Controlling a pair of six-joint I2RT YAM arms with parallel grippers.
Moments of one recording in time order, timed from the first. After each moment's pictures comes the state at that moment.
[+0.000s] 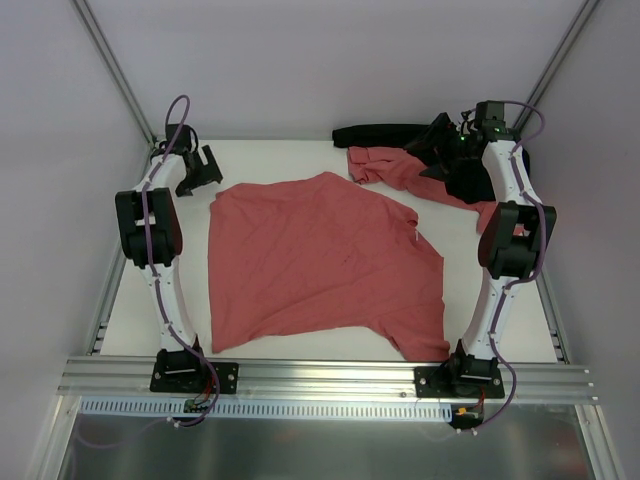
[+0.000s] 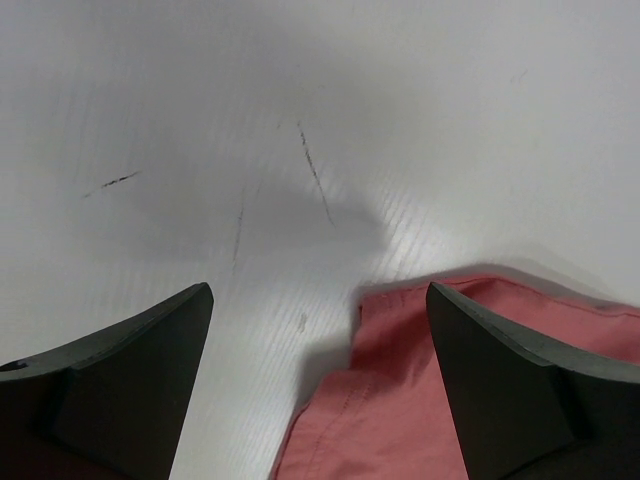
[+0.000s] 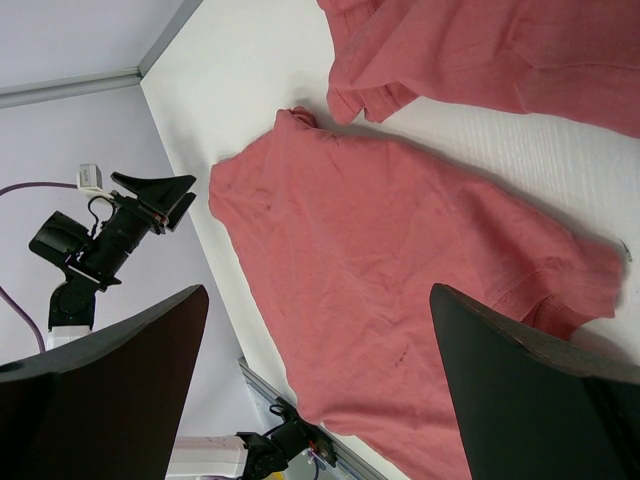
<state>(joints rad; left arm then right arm) 0.12 2.22 1.78 -0.52 0.00 -0.34 -0.07 2.13 2.00 -0.78 -0.68 0.67</state>
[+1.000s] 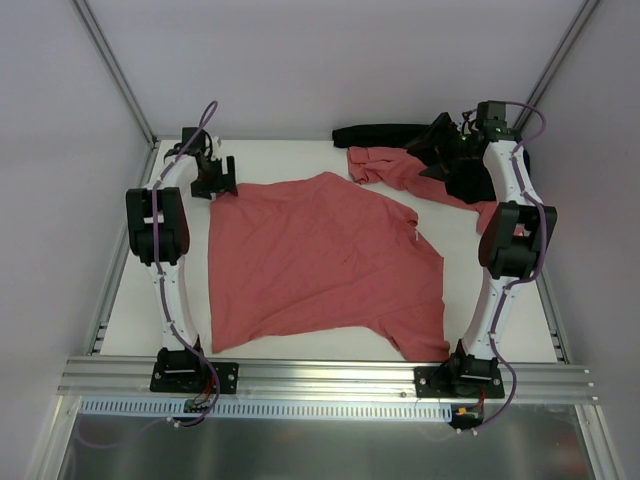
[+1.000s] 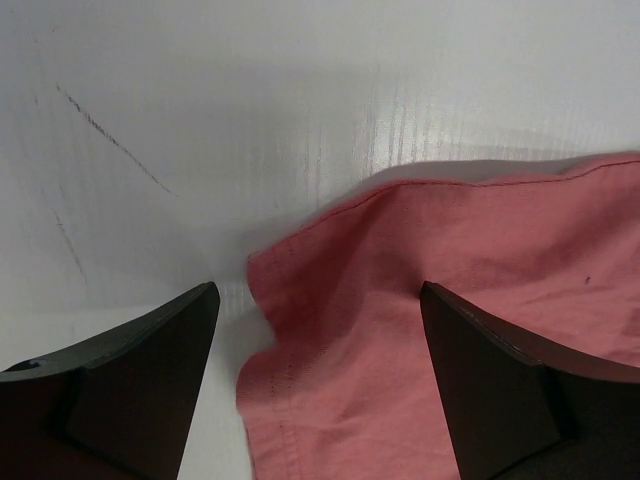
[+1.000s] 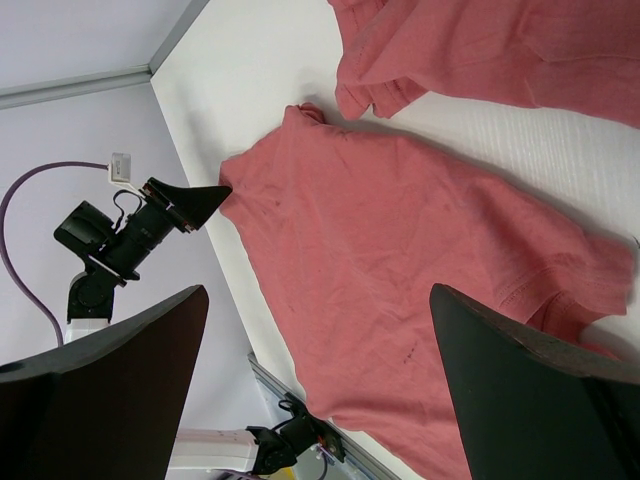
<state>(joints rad) 0.06 2.25 1.80 -0.60 0.17 -0.06 -0.07 2.13 2.00 -0.78 -0.70 0.68</state>
